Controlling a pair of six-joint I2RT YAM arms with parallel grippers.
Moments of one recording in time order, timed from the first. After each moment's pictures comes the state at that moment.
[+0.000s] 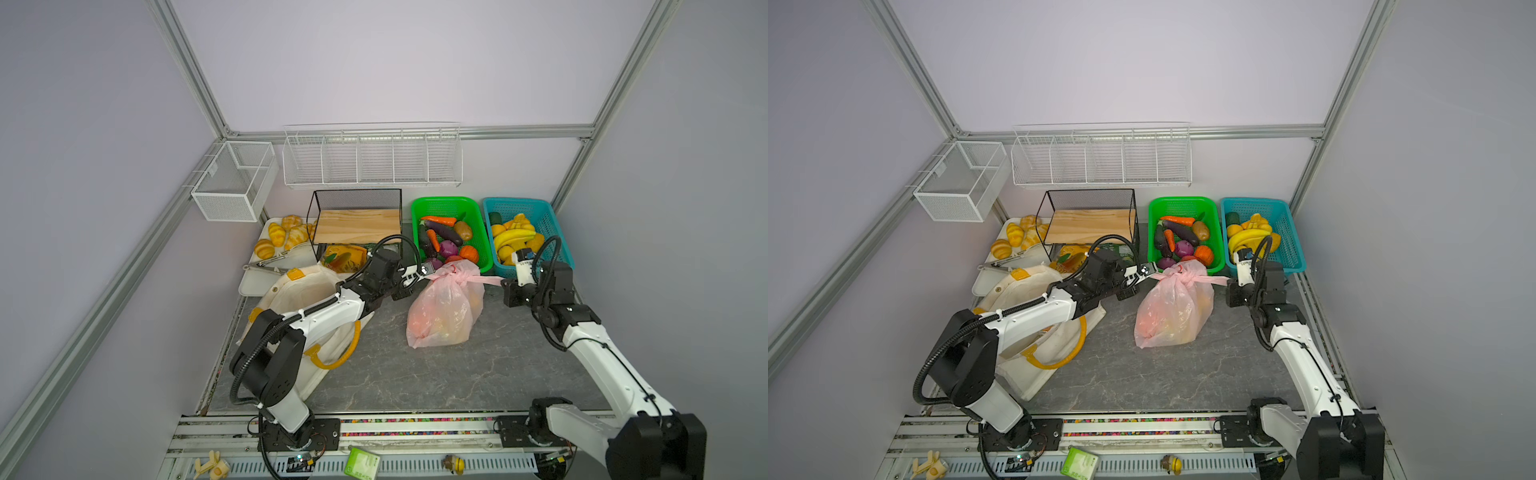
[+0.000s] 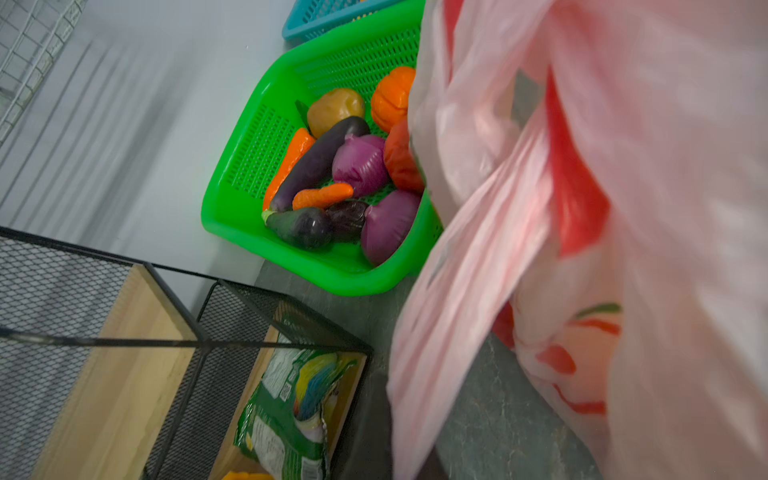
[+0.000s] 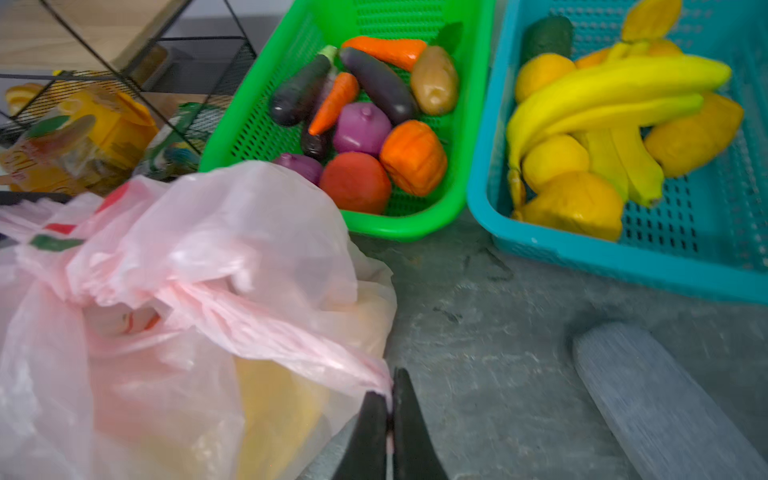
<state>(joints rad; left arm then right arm) -0.70 1.65 1.08 0.03 0.05 0.75 0.03 1.06 0.70 -0.29 -0.23 0.04</state>
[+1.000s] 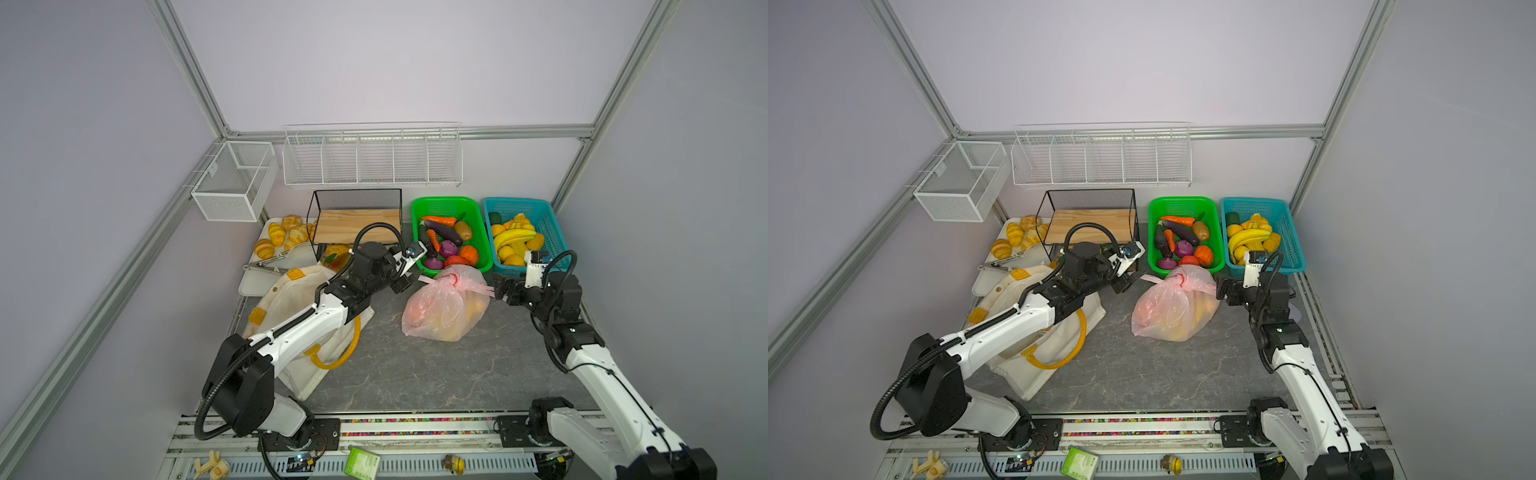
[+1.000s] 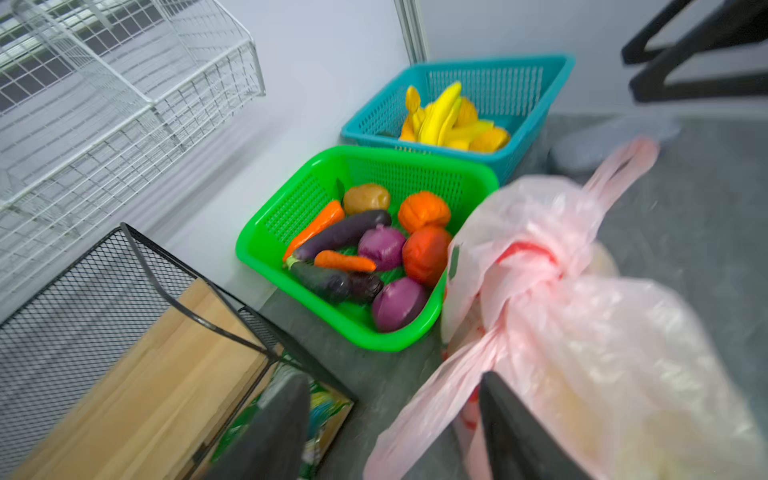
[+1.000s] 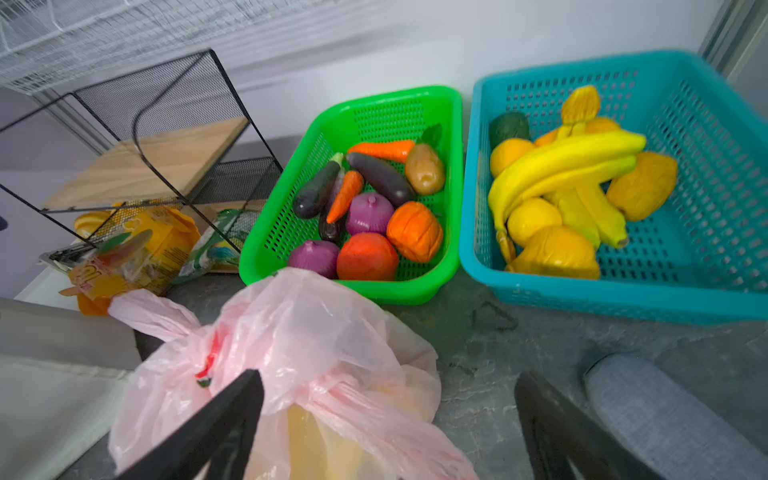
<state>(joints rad) -0.69 1.45 1.08 0.08 0.22 0.35 0.11 0.90 0.67 -0.12 -0.16 0.18</state>
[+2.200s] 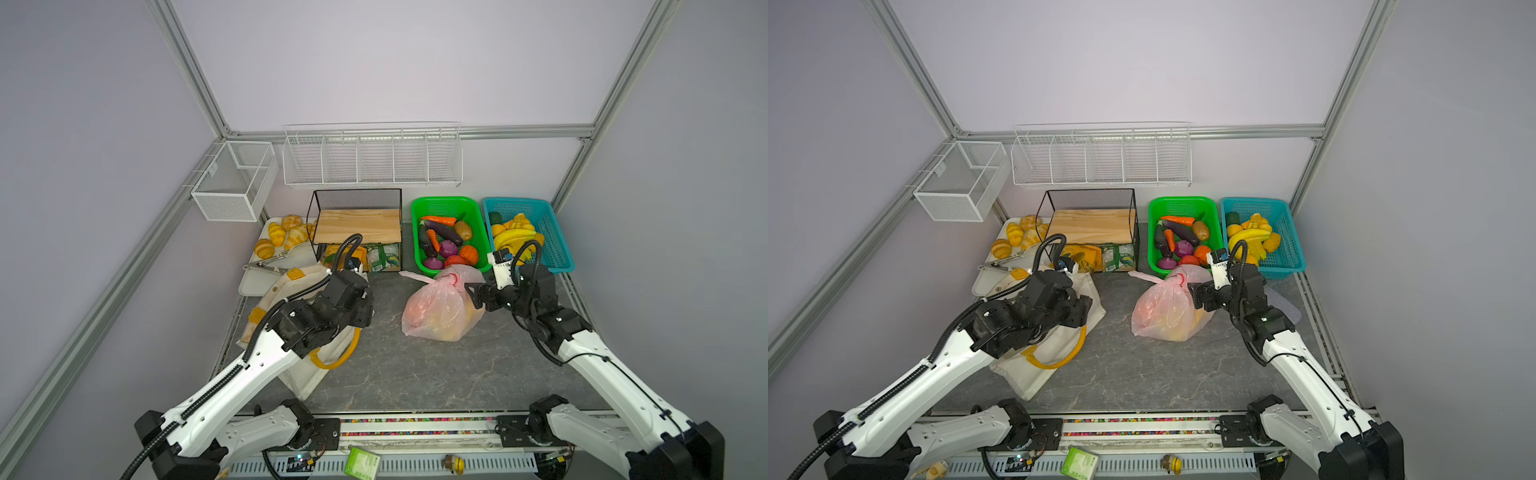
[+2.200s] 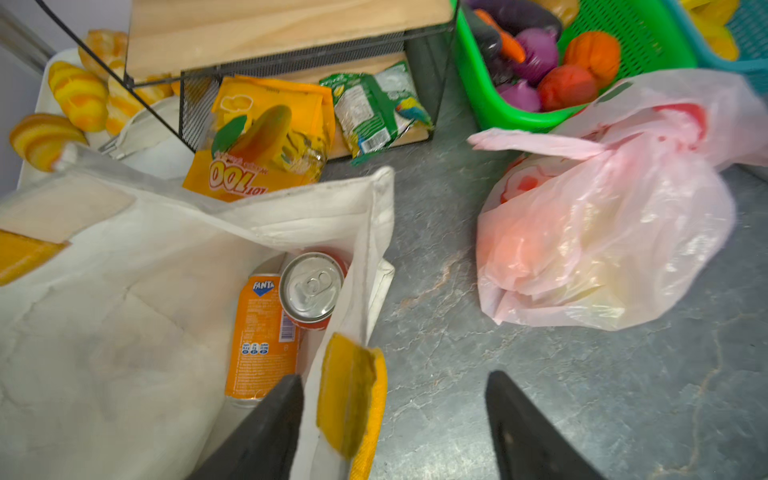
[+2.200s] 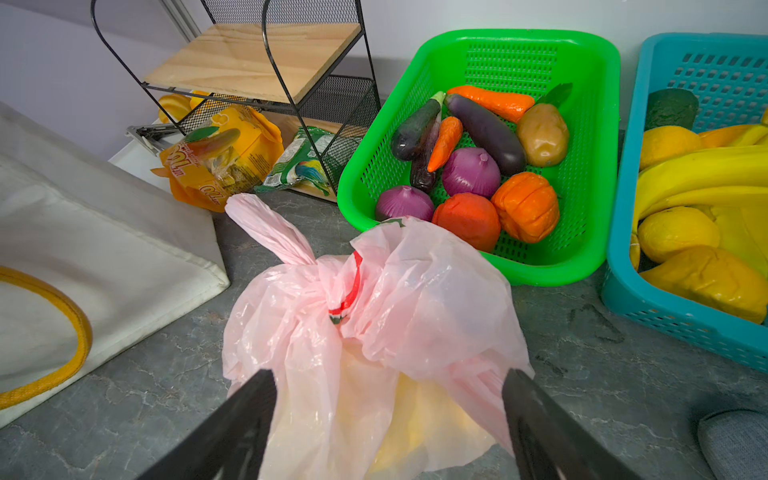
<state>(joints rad) -0.80 1.09 1.14 -0.91 -0.34 -0.39 0.36 1.01 0.79 -0.29 -0.17 0.10</state>
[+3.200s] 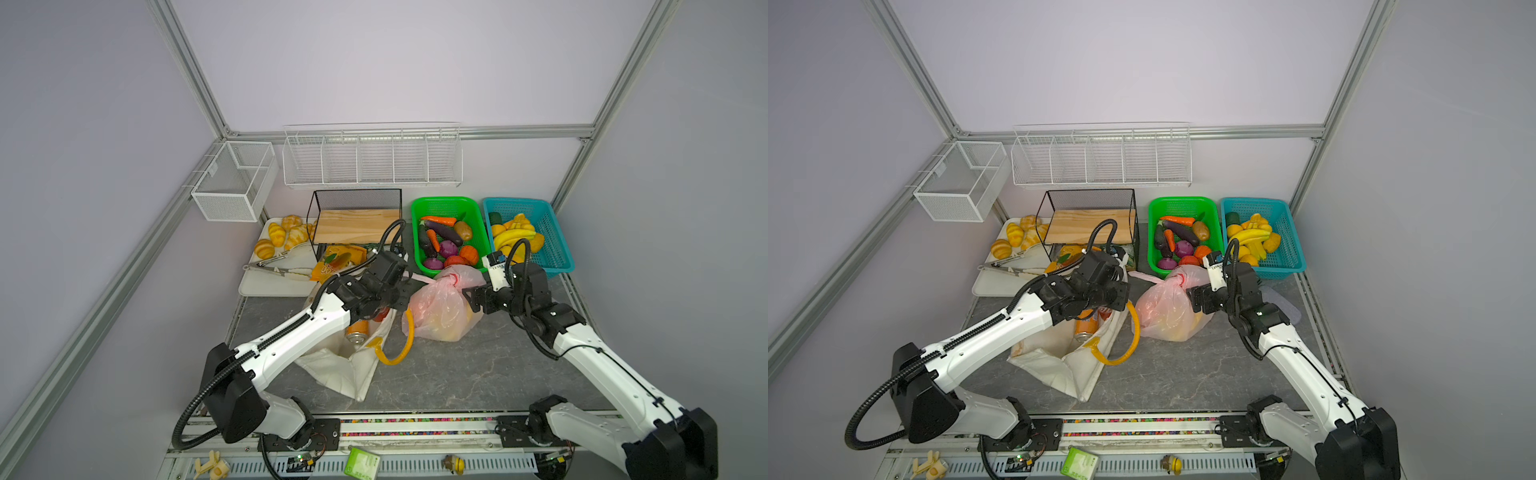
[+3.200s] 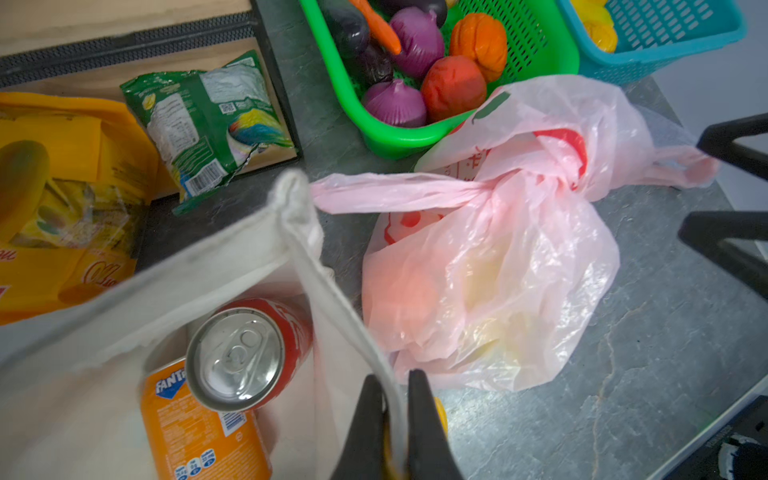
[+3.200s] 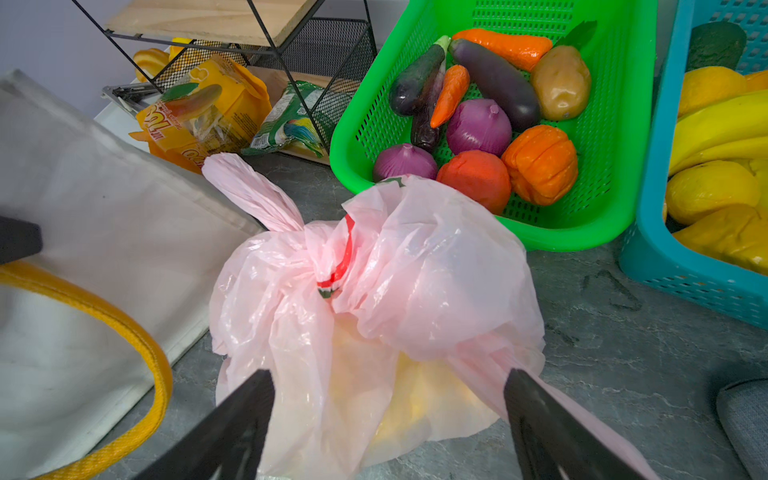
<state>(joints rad) -0.84 1.45 1.29 -0.65 -0.10 -0.38 0.37 1.09 0.83 -0.38 -0.17 0.10</state>
